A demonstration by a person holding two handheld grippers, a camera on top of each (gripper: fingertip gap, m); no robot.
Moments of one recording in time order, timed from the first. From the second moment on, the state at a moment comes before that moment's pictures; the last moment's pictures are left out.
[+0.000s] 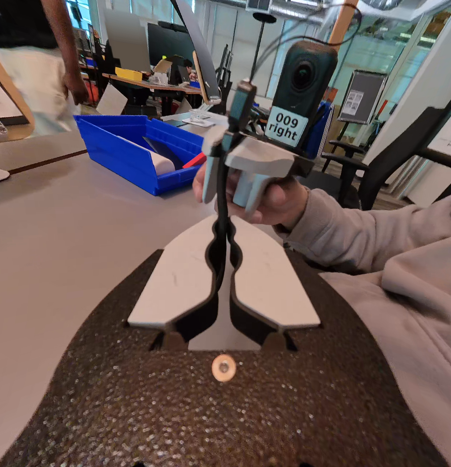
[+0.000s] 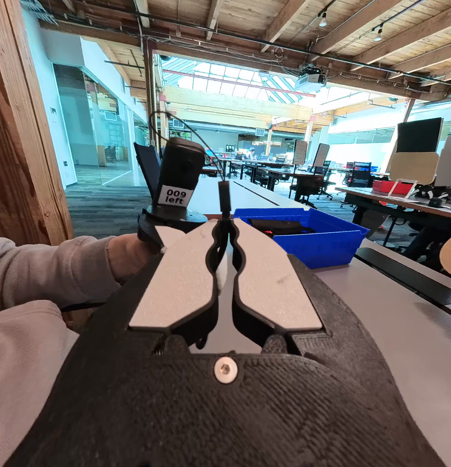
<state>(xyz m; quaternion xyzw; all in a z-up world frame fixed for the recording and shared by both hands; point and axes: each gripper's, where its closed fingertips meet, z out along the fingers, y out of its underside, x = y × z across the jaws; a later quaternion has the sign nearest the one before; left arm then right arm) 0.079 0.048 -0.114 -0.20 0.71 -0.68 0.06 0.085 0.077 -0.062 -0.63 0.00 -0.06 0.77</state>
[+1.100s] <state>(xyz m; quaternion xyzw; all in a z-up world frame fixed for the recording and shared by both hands) 0.073 0.065 -0.121 -0.29 0.70 -0.64 -0.12 0.118 0.086 -0.122 -0.67 -0.26 -0.56 0.42</state>
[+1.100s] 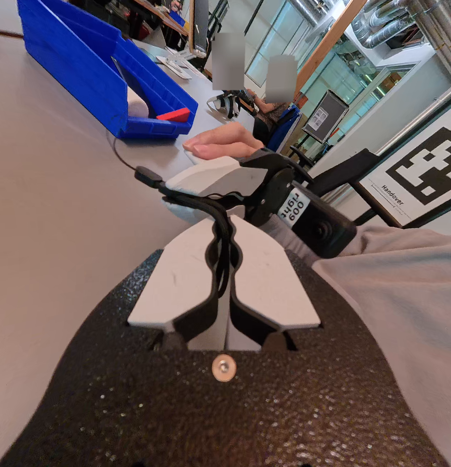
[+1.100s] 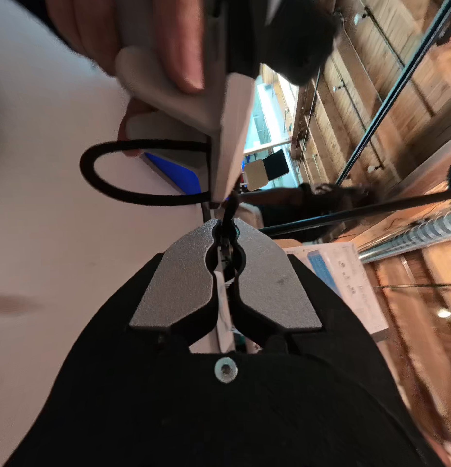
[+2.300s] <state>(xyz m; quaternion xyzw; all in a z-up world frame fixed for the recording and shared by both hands) 0.136 0.184 -0.086 -0.39 0.64 -0.59 0.29 0.298 -0.227 -0.099 -0.56 0.45 -0.44 0.54</state>
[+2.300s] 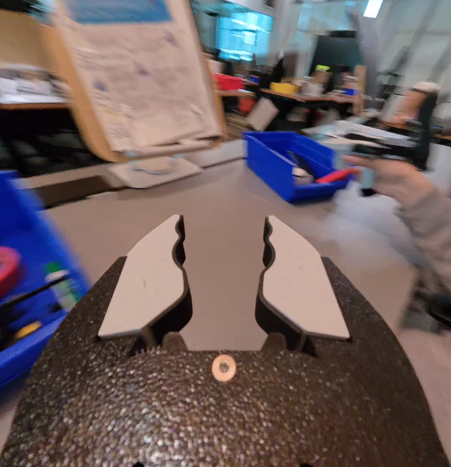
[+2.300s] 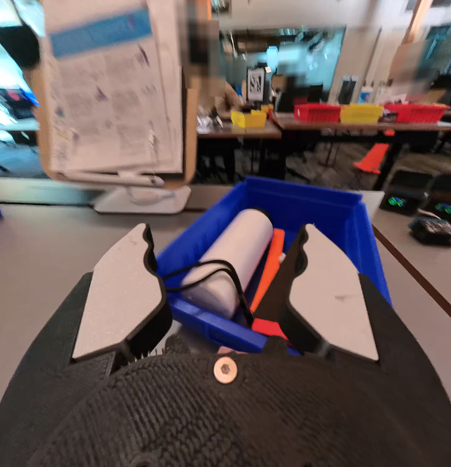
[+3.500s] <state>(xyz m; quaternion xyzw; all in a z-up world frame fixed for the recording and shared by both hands) 0.263 0.387 -0.185 -0.46 0.78 -0.20 0.37 0.188 -0.012 -0.132 -0.58 0.17 -0.39 0.69</state>
